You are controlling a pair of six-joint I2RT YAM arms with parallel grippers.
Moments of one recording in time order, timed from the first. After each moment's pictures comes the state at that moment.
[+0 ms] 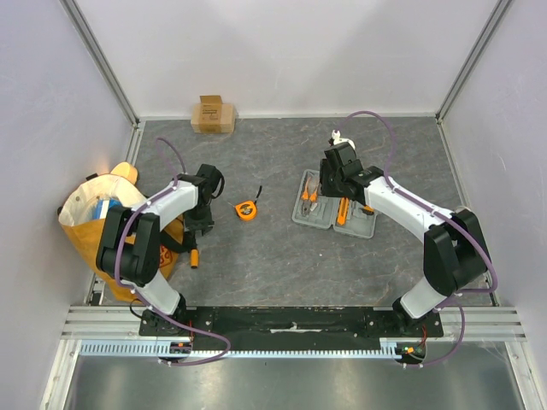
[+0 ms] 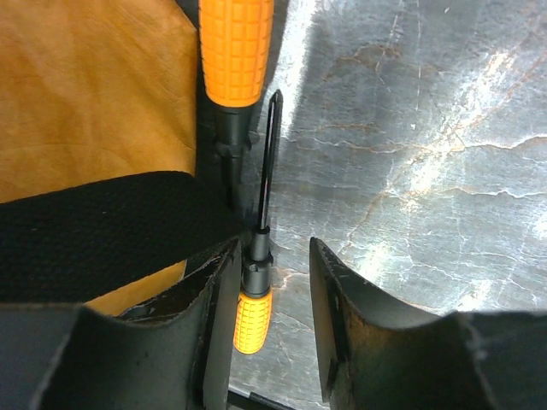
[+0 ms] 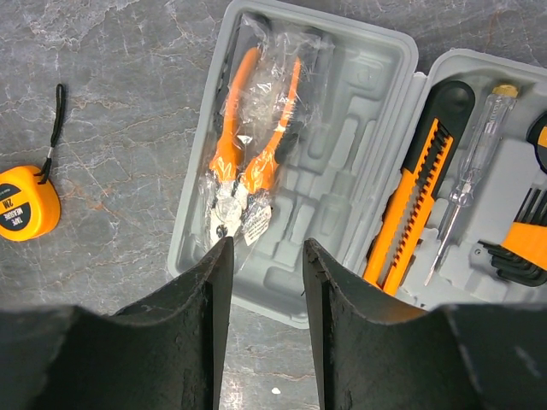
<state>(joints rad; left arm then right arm) -0.28 1.65 1.02 -0.84 -0.35 -0.48 0.50 1.60 1.17 -0.40 0.16 0.47</state>
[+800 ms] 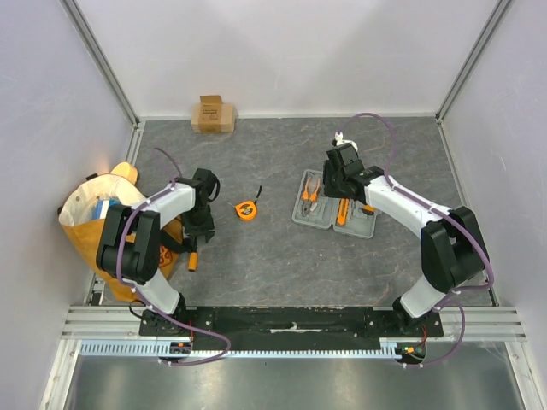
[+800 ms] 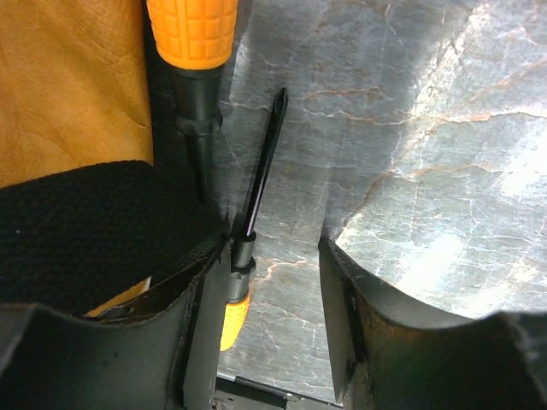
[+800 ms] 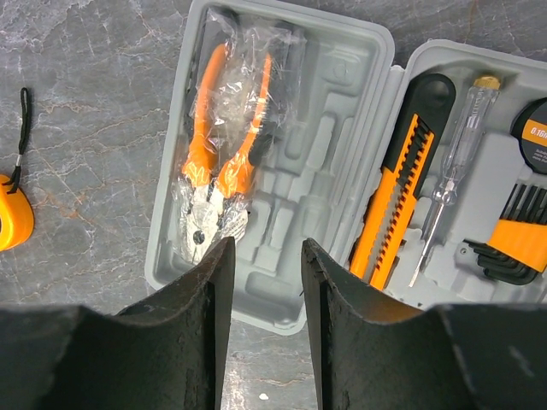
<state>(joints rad) -0.24 1.66 0.98 -0.83 -0.24 -0.48 0.48 1.63 1.16 -0.40 0.16 0.47</state>
